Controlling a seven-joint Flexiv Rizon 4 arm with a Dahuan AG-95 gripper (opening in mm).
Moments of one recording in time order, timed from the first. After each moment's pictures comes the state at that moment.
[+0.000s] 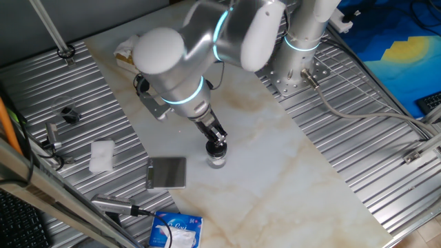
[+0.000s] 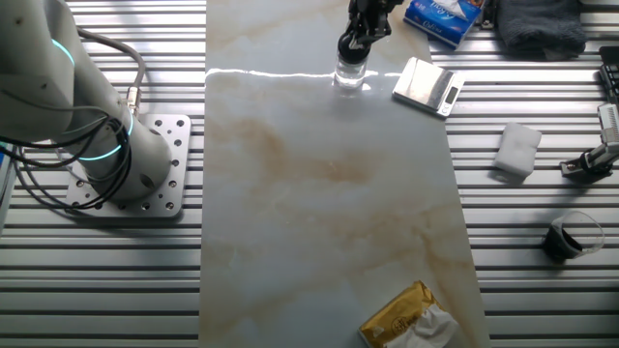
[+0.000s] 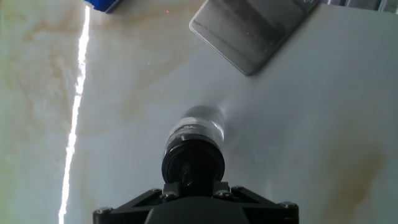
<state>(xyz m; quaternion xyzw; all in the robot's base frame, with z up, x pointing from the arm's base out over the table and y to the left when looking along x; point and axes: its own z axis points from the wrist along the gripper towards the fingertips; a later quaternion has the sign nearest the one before) 0.443 0.201 0.143 0.10 -0.99 -0.04 0.12</state>
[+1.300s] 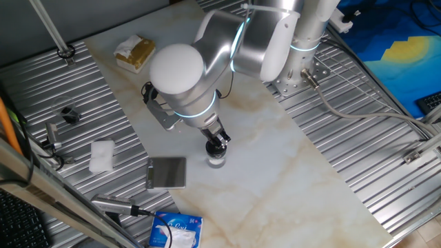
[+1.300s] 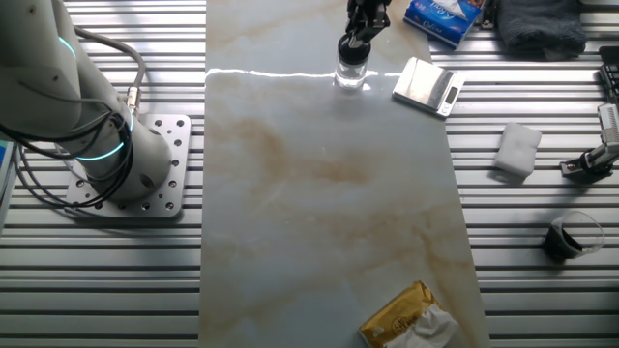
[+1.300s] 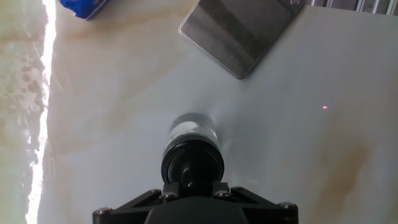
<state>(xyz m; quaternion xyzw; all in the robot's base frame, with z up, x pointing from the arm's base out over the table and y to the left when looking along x) 0.443 0.204 0.141 0.10 -0.99 0.01 0.11</state>
